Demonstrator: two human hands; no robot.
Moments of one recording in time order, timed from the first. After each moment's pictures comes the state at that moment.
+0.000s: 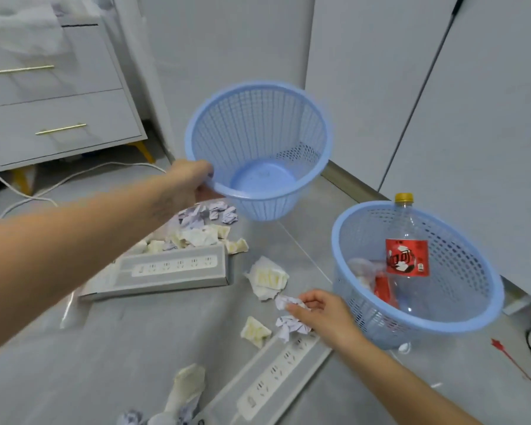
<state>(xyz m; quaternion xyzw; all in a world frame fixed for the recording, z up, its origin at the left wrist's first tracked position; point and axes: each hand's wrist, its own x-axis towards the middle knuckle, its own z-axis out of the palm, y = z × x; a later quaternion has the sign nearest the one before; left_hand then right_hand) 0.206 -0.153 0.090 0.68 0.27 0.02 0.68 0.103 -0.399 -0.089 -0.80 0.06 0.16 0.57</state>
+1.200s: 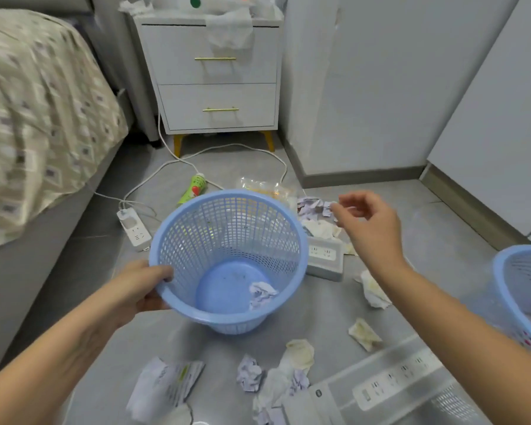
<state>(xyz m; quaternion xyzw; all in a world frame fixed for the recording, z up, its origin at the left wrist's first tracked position) -0.080 0.074 0.016 0.66 0.45 0.02 0.60 0.105 -0.189 0.052 -0.79 -0.14 -0.07 0.59</state>
